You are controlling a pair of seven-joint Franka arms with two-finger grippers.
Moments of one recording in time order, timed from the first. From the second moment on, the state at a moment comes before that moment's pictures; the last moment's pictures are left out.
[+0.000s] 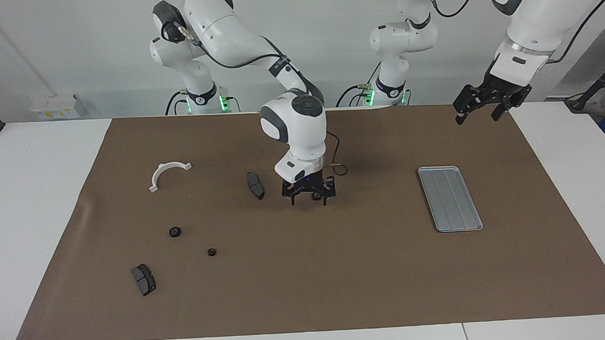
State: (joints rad) left arm -0.02 0.04 -0.06 -1.51 -0.02 1.54 -0.06; right arm 0.54 0.62 0.15 -1.51 -0.23 2.23 0.90
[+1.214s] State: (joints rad) left arm -0.02 0.04 -0.05 -1.51 -0.02 1.54 -0.06; right arm 0.54 0.62 0.16 -1.60 -0.23 2.26 0.92
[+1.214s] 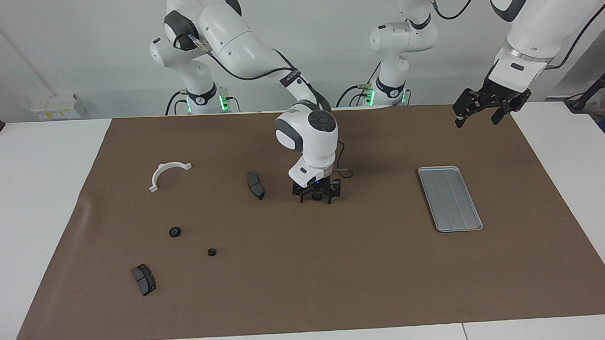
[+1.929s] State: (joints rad) left arm -0.02 0.04 -0.05 -1.51 -0.02 1.54 -0.06; right arm 0.55 0.60 0.17 -1.60 -0.22 2.24 0.94
